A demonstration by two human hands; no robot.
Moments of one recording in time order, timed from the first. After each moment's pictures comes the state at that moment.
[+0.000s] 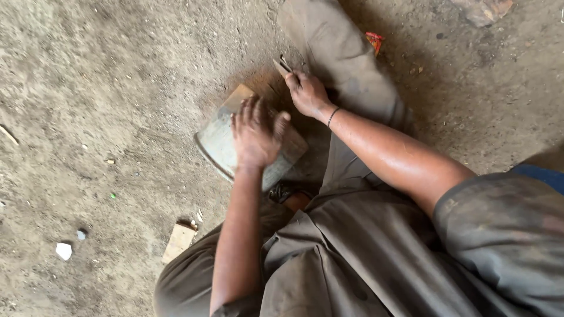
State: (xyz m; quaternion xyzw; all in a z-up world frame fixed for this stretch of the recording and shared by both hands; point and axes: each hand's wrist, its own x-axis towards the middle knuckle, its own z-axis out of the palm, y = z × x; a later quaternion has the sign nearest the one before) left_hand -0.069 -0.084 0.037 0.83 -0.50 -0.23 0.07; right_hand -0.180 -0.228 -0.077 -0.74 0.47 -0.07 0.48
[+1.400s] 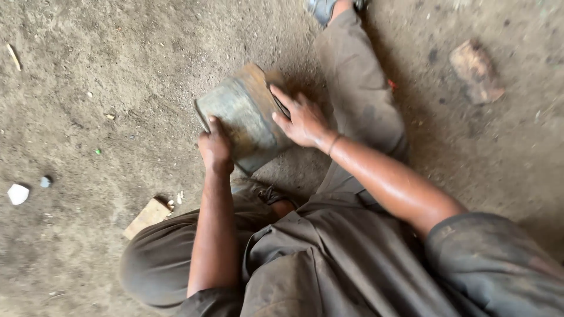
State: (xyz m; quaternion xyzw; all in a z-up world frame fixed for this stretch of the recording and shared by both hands) left_hand -0.020 0.015 0.012 0.80 0.13 -0.30 0.50; right_hand -0.167 -0.178 0.032 -0.88 0.27 0.10 0.37
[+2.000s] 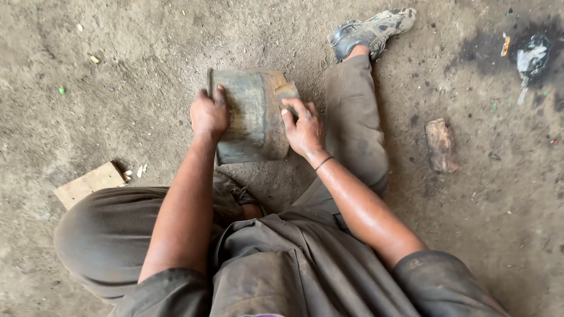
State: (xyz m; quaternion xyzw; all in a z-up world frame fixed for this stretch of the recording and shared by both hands) left_hand 0.006 0.001 0.024 0.91 0.03 -0.24 0.33; right_hand -0.159 -0.169 0.012 -0.90 0.29 -0.07 0.33
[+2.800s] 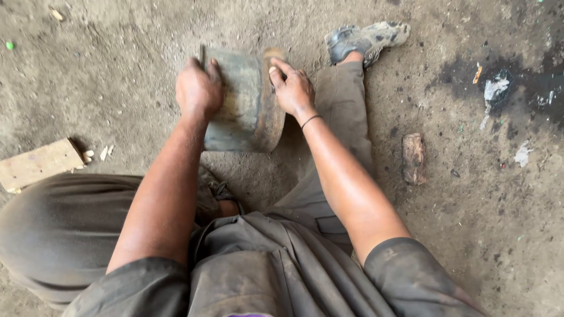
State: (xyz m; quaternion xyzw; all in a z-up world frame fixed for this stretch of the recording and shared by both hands) left_hand 0.018 -0.016 0.050 0.92 0.04 -0.22 0.33; right_hand -0.077 -0.209 -0.002 -0.90 0.28 0.00 0.32
